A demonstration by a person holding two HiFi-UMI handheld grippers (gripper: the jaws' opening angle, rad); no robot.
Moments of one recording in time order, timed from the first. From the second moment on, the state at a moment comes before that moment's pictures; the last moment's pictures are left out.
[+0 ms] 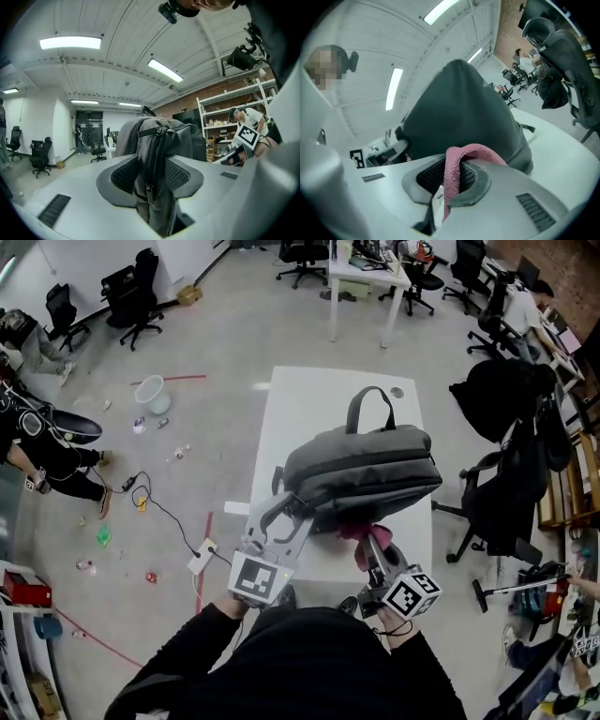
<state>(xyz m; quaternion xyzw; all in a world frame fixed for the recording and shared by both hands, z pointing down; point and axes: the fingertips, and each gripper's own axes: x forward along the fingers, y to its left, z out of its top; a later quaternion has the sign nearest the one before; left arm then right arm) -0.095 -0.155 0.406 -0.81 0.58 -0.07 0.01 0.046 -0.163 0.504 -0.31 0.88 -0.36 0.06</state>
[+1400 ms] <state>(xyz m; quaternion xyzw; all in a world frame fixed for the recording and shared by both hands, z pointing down) -0.075 -0.109 0.415 -0.84 0.54 -0.06 -0.08 0.066 -0.090 0.389 -0.35 0.93 -0.13 0.03</state>
